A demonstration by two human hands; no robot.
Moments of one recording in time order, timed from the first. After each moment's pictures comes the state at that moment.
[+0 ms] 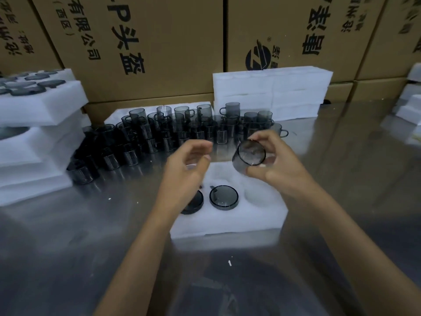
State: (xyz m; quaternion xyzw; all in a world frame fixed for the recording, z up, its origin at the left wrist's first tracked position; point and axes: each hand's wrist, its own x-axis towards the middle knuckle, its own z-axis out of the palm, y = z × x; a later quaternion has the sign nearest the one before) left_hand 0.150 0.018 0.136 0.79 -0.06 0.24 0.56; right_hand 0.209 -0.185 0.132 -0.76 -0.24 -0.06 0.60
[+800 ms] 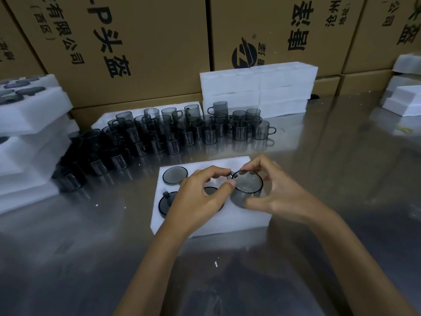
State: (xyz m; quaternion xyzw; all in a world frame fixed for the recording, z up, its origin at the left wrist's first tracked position) left_hand 0.139 -0.028 0.115 0.87 -0.05 0.11 0.47; right_hand 0.178 -0.224 0.118 -0.84 -0.24 0.02 0.49
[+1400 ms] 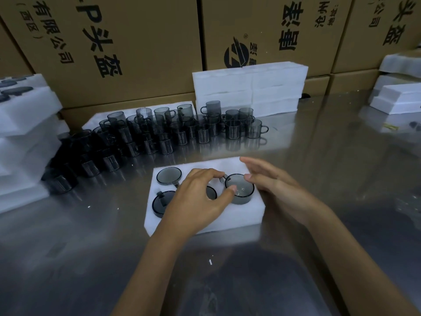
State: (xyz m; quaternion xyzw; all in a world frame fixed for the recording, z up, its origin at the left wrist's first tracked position) left_hand 0.141 -0.034 0.107 0.92 -0.07 0.15 0.35; right_hand 0.189 -0.235 0.104 -0.74 -0.15 0.11 0.65
